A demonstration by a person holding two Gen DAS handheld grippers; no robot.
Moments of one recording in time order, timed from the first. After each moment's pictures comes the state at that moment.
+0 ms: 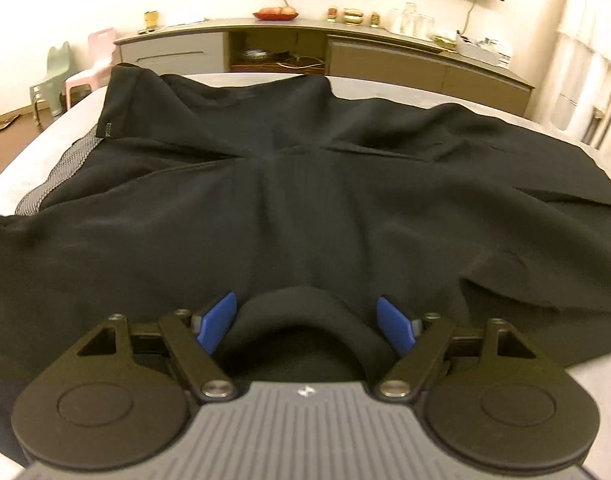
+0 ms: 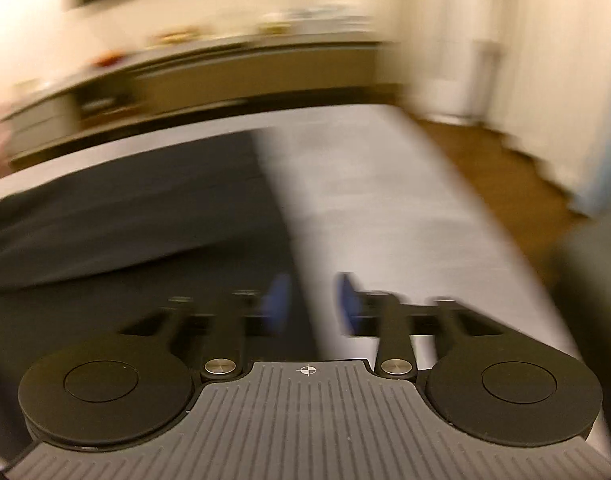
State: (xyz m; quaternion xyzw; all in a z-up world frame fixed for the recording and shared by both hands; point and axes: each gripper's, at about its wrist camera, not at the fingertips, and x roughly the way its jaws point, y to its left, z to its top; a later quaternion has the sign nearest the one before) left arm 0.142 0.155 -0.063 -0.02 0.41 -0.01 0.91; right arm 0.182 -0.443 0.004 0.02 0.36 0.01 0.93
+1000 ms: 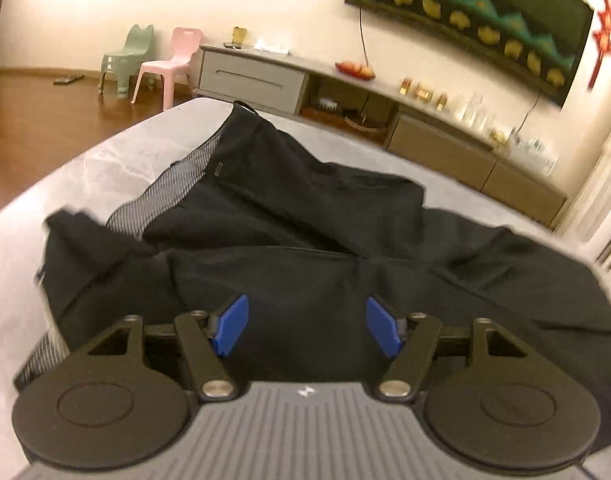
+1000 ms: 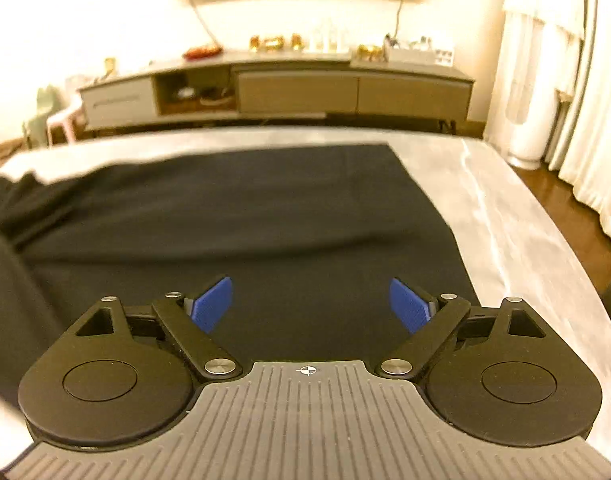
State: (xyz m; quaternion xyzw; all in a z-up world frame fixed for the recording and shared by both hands) left arm 0.126 0.245 -0.015 -0.13 0.35 0.08 0.93; right arm 0.174 -0.376 0.025 -0.01 0.33 0.04 0.94
